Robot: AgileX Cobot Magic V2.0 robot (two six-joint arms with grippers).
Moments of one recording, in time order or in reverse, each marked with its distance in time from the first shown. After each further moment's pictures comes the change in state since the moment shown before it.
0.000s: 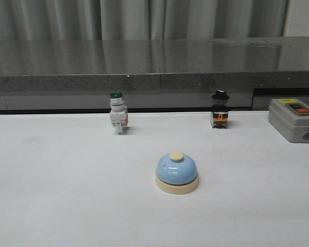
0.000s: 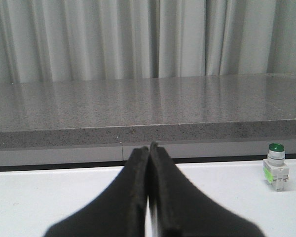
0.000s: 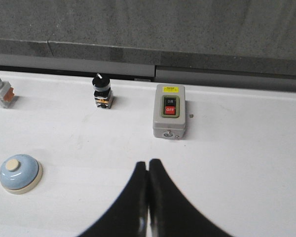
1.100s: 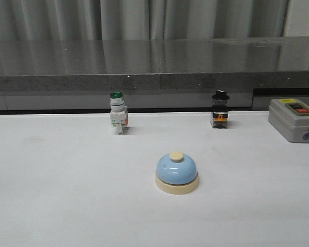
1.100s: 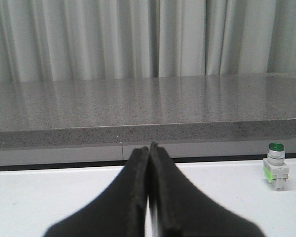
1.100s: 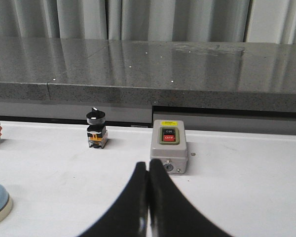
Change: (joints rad) left arm 0.000 0.000 0.000 0.000 0.003 0.000; right arm 0.000 -0.572 0.782 -0.008 -0.666 0.000
